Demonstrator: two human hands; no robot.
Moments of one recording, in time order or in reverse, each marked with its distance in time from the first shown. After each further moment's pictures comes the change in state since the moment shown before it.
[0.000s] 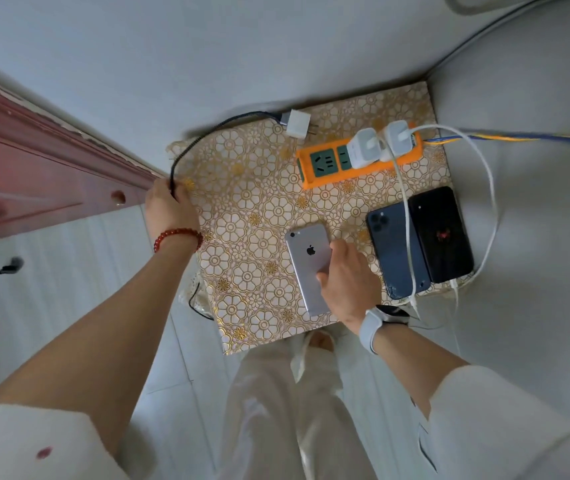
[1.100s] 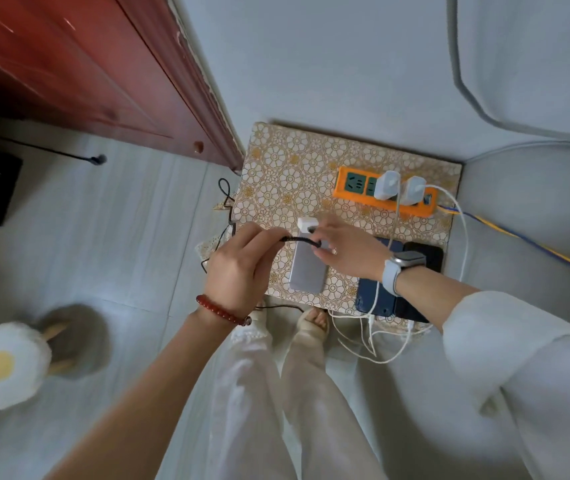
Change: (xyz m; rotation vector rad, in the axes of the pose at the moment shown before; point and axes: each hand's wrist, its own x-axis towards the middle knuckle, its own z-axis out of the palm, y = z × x) left_hand -0.228 0.070 -0.103 -0.215 0.116 0.534; right_hand 0.028 0.012 -0.095 -0.188 -0.397 -0.912
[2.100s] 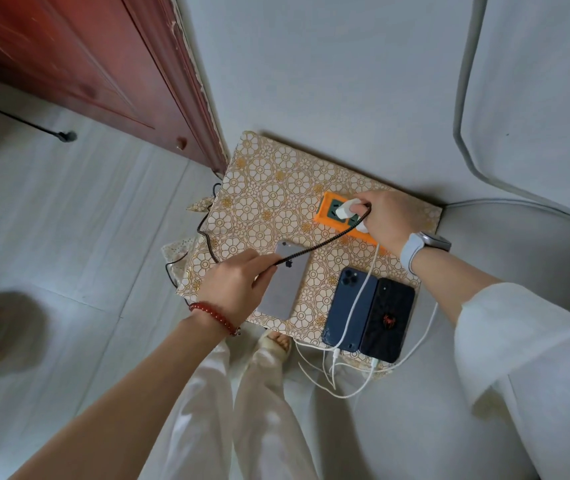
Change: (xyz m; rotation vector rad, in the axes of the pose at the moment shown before) left_hand 0.006 -0.025 0.055 0.046 -0.154 -0.208; right_hand 0.029 0.063 -0.082 -0.211 0.347 0.309
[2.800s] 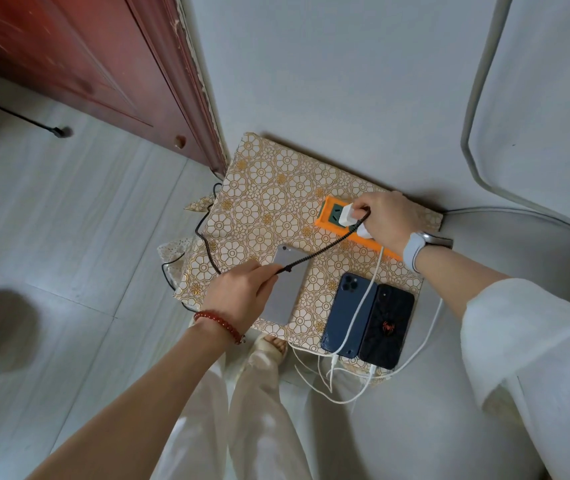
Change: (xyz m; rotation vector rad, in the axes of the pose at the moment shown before) left_hand -0.001 -0.011 0.017 0.040 -0.053 -0.057; right_hand 0.007 -0.003 -0.008 -0.018 -0.069 -0.036
